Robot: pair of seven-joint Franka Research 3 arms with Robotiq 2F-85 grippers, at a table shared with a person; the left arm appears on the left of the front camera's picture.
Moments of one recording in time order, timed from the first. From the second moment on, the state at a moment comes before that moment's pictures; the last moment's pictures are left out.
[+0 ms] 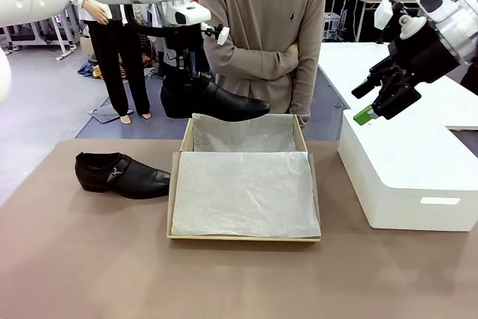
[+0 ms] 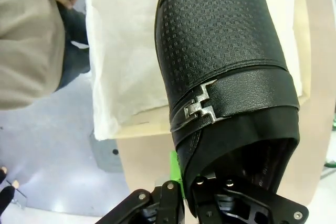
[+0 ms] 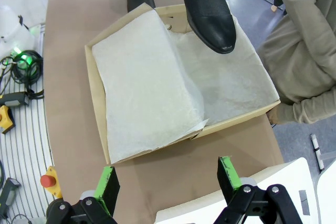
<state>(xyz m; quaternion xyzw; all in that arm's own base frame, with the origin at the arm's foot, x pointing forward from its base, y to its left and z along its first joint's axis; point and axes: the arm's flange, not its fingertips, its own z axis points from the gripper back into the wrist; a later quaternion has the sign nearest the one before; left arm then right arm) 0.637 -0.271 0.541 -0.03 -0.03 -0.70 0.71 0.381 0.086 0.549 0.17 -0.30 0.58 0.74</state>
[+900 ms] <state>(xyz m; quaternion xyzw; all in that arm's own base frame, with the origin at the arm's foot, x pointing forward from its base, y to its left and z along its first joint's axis) 0.638 -0.283 0.528 -0.04 -0.03 -0.71 0.70 0.381 0.086 0.549 0.17 -0.30 0.58 0.74</state>
